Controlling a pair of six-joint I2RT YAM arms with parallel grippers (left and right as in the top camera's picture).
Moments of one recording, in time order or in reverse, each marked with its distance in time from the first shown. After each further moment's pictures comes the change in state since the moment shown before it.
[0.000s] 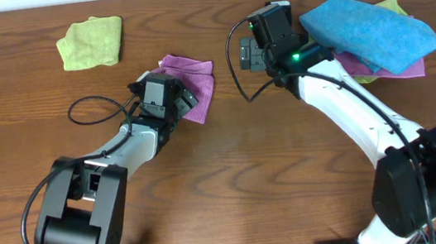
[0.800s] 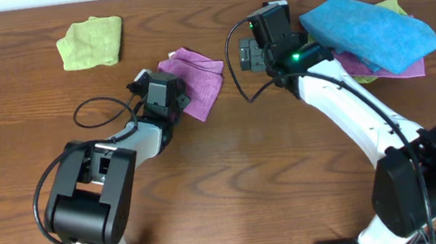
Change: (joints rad) left arm -0.001 0.100 0.002 0.180 -0.038 -0.108; right arm 0.000 0.000 0.000 0.004 0.000 -0.042
